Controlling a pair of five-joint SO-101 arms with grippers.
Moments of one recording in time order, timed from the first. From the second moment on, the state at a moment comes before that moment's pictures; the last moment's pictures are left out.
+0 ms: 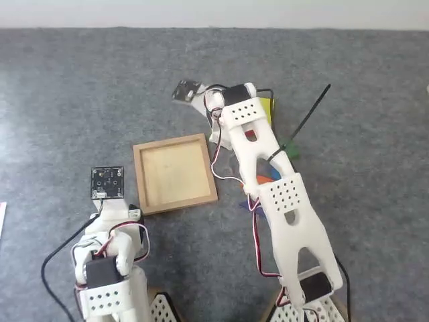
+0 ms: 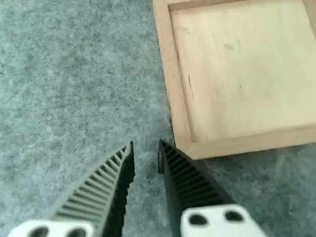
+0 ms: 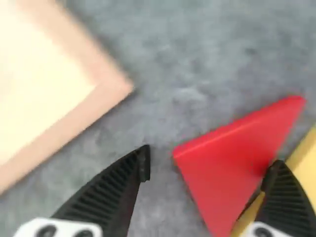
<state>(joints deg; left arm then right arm) -17.8 -103.0 97.1 72.0 -1.5 -26.6 68.8 -69.5 92.0 46.9</state>
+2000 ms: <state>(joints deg) -17.8 -103.0 97.1 72.0 -1.5 -31.6 34.5 -20.7 83.7 -31.7</state>
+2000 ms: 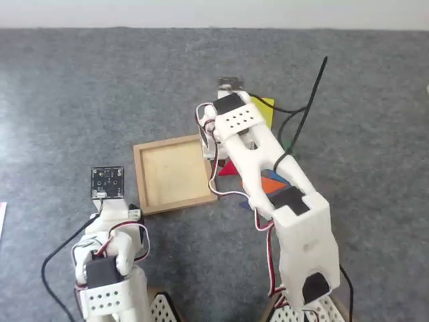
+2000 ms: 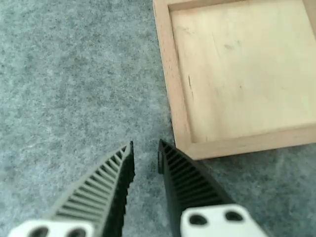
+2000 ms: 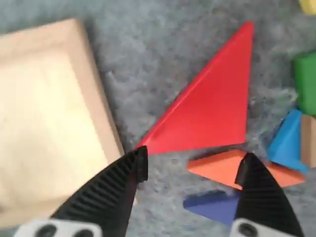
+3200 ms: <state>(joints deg) -17.8 -103.0 97.1 72.0 -1.5 -28.0 44.4 -25.0 77.1 -53.2</state>
